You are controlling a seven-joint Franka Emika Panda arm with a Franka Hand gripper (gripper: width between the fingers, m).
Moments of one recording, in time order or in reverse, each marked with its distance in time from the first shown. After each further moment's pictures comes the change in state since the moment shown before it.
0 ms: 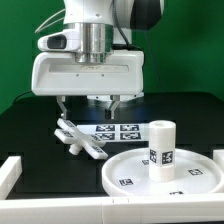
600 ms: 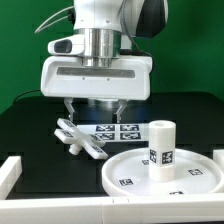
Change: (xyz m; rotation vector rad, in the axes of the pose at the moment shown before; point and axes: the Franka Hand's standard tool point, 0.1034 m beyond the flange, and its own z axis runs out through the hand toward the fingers) arm -0.011 -0.014 0.006 -0.024 0.033 0.222
